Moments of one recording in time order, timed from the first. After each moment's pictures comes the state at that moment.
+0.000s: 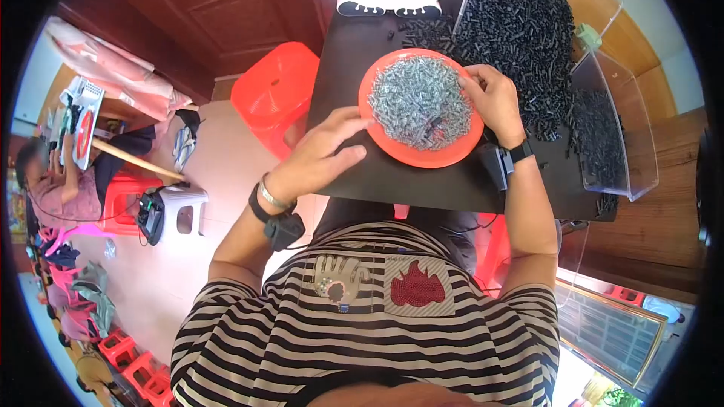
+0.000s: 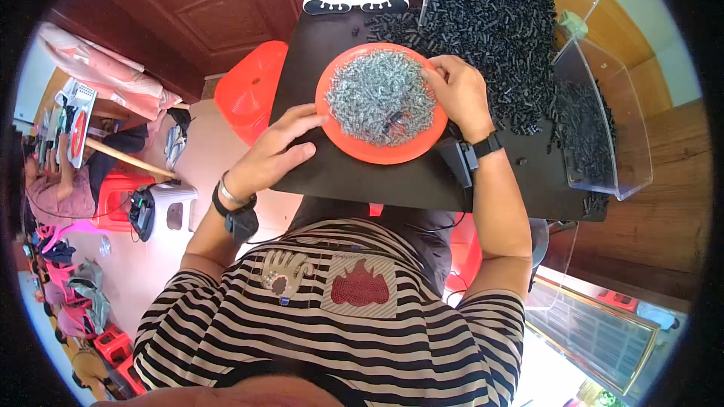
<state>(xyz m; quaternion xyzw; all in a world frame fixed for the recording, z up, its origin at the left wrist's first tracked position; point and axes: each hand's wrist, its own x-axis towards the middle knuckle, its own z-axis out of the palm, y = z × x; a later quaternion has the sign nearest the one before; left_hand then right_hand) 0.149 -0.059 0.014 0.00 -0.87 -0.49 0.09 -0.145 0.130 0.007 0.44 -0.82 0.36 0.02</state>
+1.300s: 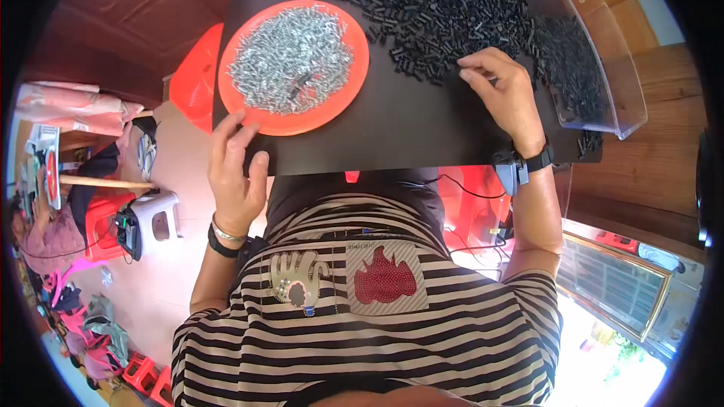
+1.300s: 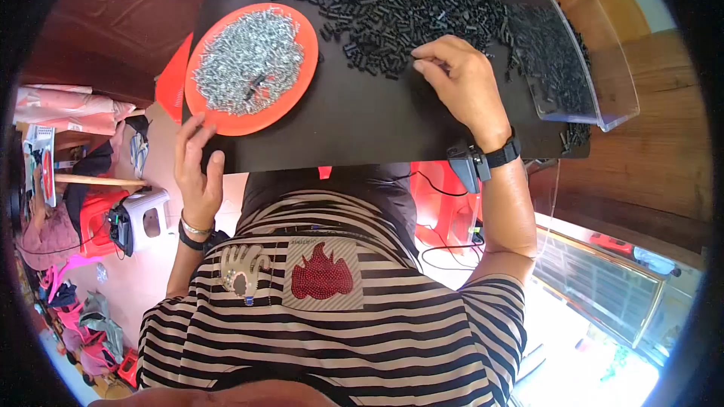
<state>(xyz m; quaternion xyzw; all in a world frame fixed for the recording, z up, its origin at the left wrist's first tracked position) 0.174 0.008 -0.019 0.12 -0.91 -0.23 0.32 -0.146 0.265 0.024 0.47 -0.81 0.35 0.00</state>
